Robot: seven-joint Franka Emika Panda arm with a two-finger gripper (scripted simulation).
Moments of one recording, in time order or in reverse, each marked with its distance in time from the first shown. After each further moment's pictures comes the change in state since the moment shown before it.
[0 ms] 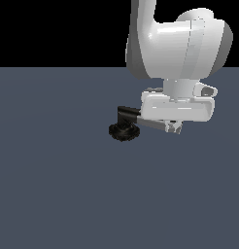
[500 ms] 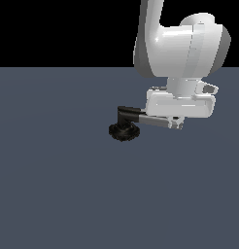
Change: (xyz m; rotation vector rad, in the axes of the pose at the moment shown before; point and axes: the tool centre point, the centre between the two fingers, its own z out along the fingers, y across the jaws) arm 0.029 0.018 0.000 0.002 0.002 -0.010
